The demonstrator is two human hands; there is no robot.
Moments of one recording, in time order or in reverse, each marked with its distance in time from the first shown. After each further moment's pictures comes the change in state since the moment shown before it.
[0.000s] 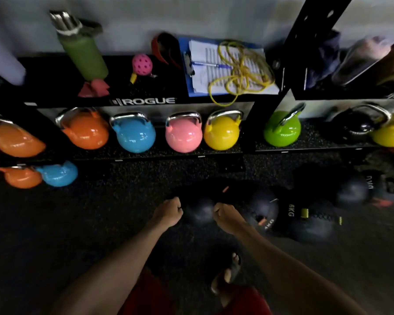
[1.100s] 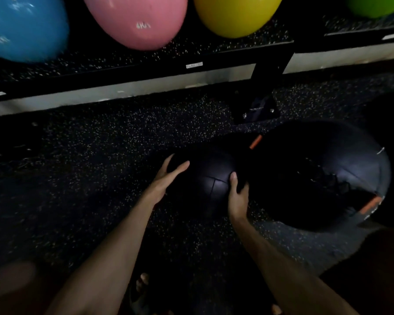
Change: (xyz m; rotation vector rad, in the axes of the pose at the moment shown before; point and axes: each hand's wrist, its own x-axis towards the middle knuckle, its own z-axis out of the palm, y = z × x) left_hand 0.411 -0.149 0.336 -0.965 -0.139 -0.091; right_hand 0.396 0.280 0.343 1.148 0.675 0.357
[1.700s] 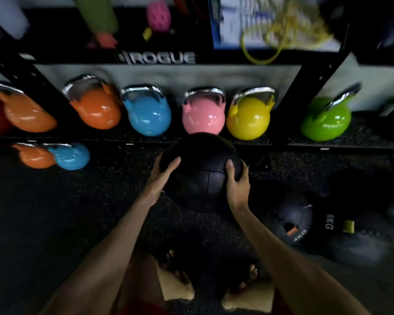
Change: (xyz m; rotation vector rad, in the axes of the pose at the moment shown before) left_hand -0.410 0.286 -0.084 -0.266 0.257 0.263; right_hand -0.289 -0.388 -0.050 -0.128 -0.212 -0.344
